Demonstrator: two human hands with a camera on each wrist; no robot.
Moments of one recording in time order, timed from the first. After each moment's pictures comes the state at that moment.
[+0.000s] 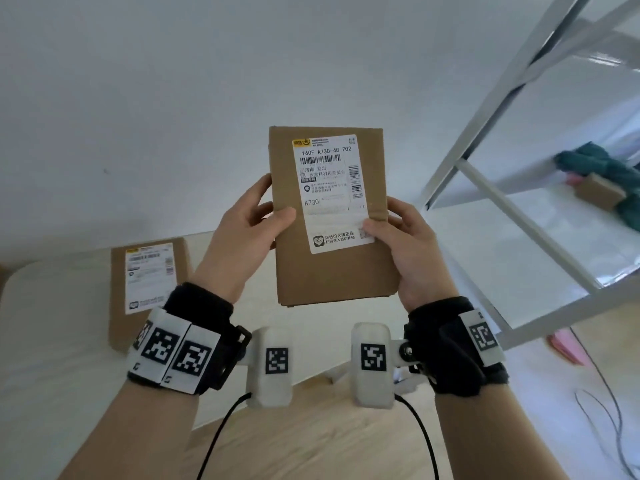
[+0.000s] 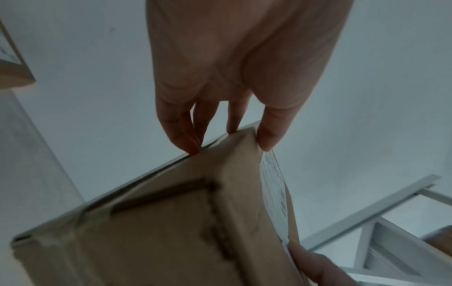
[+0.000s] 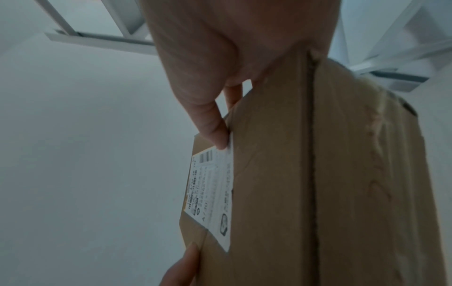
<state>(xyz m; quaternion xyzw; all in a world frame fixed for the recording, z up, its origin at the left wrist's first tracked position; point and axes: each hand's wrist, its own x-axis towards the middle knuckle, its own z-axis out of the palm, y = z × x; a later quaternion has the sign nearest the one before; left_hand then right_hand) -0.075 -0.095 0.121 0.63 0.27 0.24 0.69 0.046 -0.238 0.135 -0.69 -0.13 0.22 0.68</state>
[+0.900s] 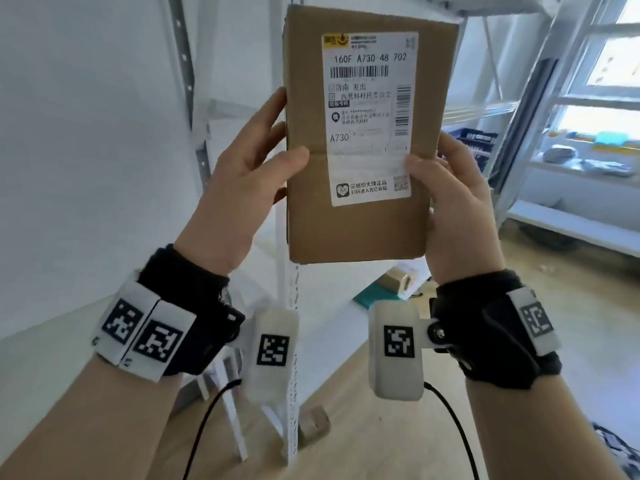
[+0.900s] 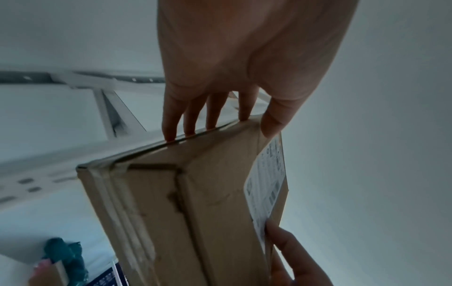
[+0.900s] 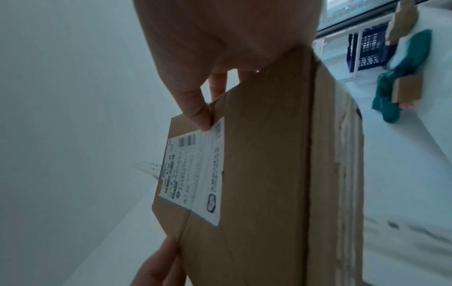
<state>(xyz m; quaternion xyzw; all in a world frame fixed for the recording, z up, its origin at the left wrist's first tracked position) 0.074 -0.561 0.283 0.72 -0.10 0.26 0.63 0.134 -0.740 0.273 -0.53 -0.20 -0.06 0.82</state>
